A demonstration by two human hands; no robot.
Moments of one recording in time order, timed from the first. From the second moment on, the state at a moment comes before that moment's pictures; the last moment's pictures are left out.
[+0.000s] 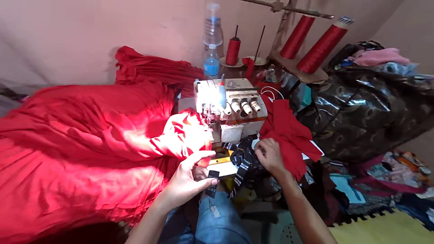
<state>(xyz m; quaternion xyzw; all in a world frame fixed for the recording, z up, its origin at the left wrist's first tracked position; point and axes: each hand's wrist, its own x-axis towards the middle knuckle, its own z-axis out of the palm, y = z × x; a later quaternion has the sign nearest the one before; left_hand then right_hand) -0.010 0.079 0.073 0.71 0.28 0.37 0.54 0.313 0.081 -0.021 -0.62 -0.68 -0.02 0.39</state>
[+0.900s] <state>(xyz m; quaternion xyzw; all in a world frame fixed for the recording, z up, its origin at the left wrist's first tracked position) -0.007 0.018 0.058 0.44 0.41 0.53 0.59 0.160 0.011 0.031 -0.33 -0.79 -0.10 0.51</state>
